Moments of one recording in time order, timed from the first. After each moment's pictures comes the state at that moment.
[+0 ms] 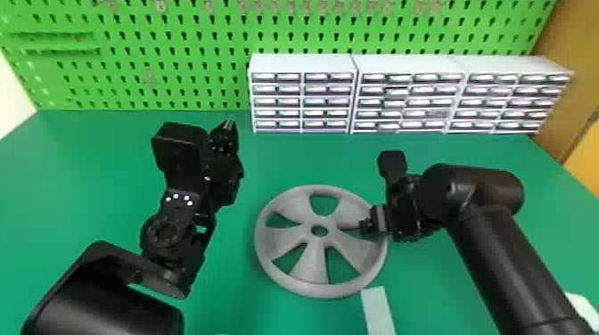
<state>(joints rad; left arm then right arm) 0.05 0.20 -0.27 -2.07 0.04 0.29 0.18 -0.58 -0.06 0.19 -1.22 -0.45 1.28 -0.31</state>
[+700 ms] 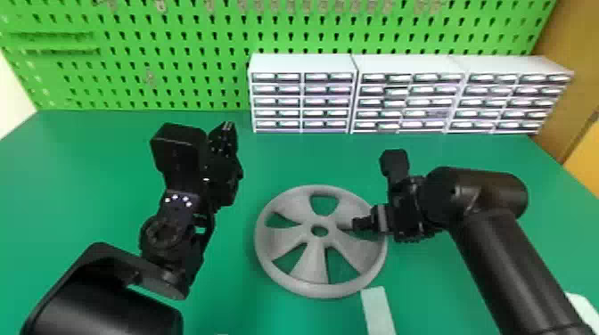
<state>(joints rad) 0.05 0.20 -0.27 -2.07 0.04 0.29 0.18 -0.55 -0.07 0.18 -1.27 -0.45 1.26 -0.31</state>
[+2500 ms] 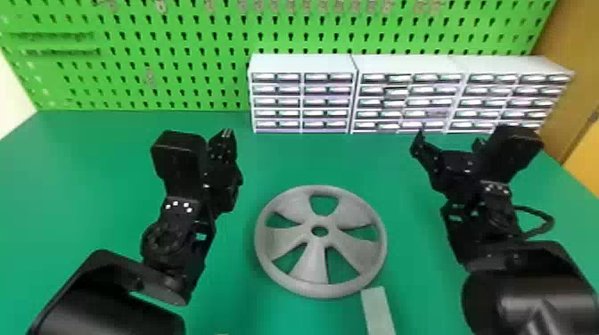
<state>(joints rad) 0.07 0.17 -0.26 -2.06 0.04 0.29 0.18 -0.07 -0.08 0.05 -1.75 -0.17 0.10 -0.19</state>
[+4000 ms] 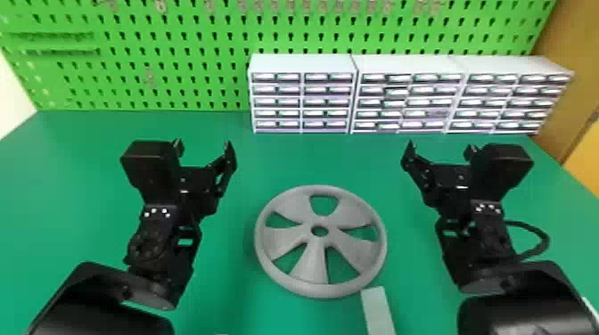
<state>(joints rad) 0.11 0.15 -0.19 -2.03 0.10 0.23 0.20 0.00 -0.09 0.09 -1.80 -0.11 0.07 -0.19</state>
